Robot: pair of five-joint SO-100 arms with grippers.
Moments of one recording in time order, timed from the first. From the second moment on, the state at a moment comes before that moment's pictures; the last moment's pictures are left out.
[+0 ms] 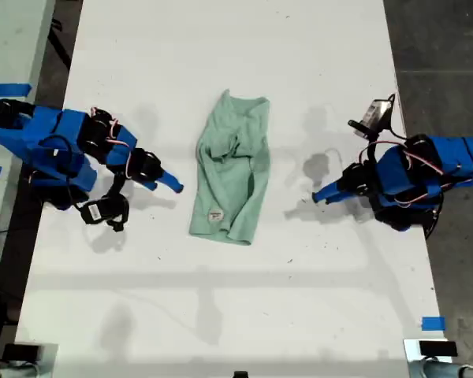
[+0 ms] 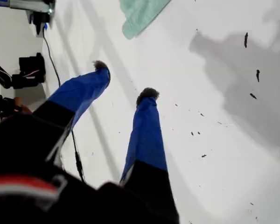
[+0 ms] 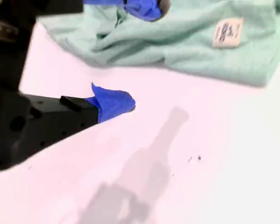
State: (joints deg) arm 0 13.4 129.3 128.2 66.7 -3.0; arm 1 -5.7 175.4 149.0 76.9 -1.5
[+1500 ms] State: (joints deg) arm 0 9.7 78.8 91.7 57.4 11.7; arm 1 -3.0 93.4 97.9 67.6 -13.3
